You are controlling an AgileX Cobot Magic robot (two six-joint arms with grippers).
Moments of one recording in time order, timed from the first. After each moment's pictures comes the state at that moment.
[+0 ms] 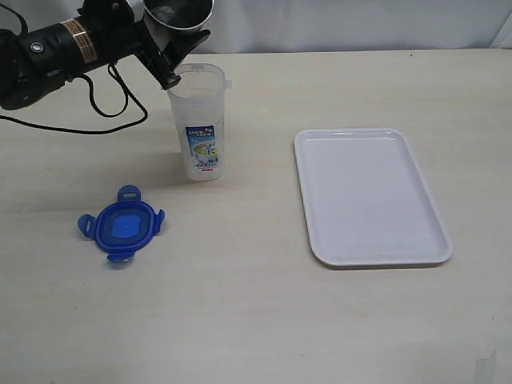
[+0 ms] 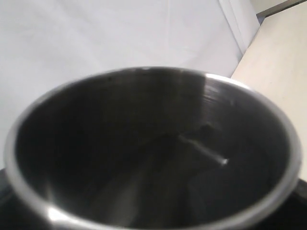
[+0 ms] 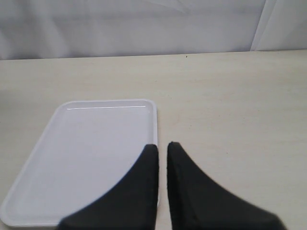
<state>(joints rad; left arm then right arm) -0.19 2.03 -1.16 0.84 -0.93 0.06 -0.02 0.00 0.00 0.01 0.34 -0.02</state>
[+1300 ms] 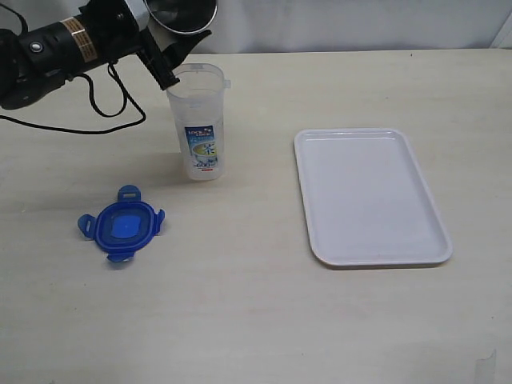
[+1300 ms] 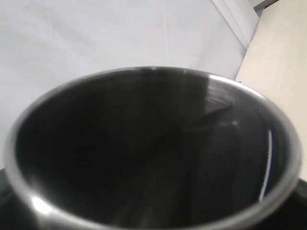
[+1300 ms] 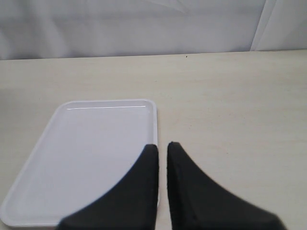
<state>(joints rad) -0.19 2.03 -1.16 0.84 -0.96 0.21 -0.02 0.00 0.00 0.01 0.34 -0.02</state>
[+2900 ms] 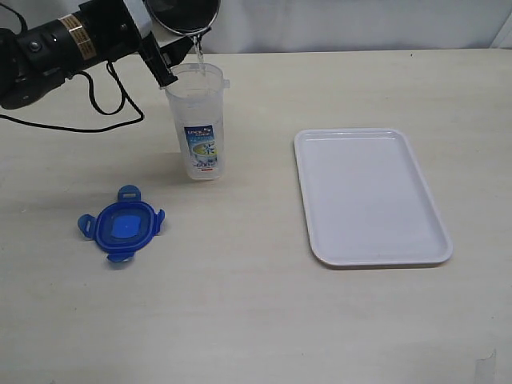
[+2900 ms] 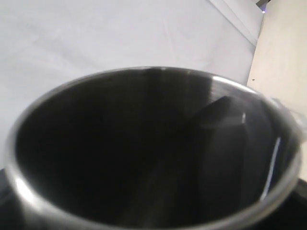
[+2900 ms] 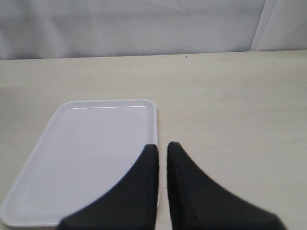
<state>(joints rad) -0.19 2.03 -1.17 0.83 -1.01 0.37 -0.02 0.00 0.00 0.01 0.34 -0.02</state>
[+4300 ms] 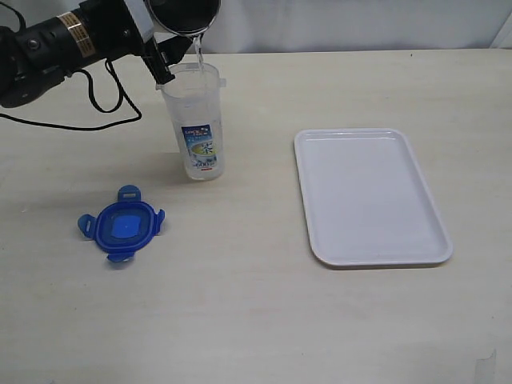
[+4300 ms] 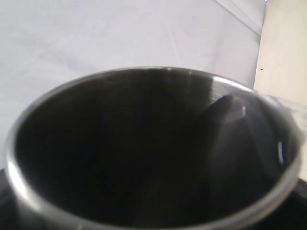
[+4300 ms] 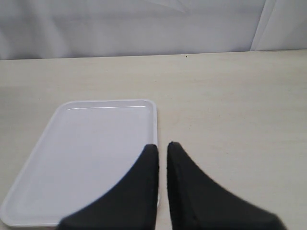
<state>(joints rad) -0.19 2.02 -1.17 0.83 -1.01 0.48 -0.02 0.00 0.00 0.01 0.34 -0.02</state>
